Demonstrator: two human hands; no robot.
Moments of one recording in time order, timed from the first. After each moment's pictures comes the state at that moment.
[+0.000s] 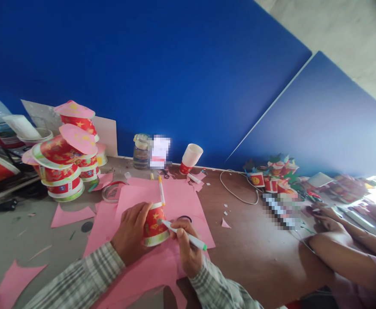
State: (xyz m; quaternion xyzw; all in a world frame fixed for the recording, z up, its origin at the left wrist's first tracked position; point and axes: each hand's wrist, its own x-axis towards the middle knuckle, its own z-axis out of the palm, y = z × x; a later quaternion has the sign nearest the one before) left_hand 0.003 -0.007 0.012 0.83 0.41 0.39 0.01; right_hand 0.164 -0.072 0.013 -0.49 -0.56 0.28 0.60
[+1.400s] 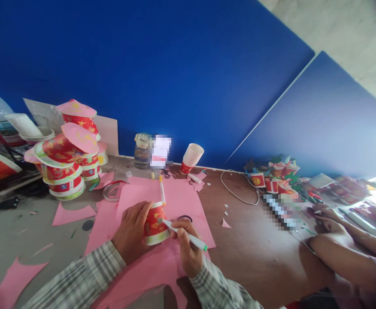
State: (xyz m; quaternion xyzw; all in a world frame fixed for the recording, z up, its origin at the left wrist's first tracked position) left_hand 0.003 -0.008 0.012 0.83 0.42 0.38 0.01; right_hand 0.165 -0.073 0.013 -0.51 -0.56 0.28 0.59
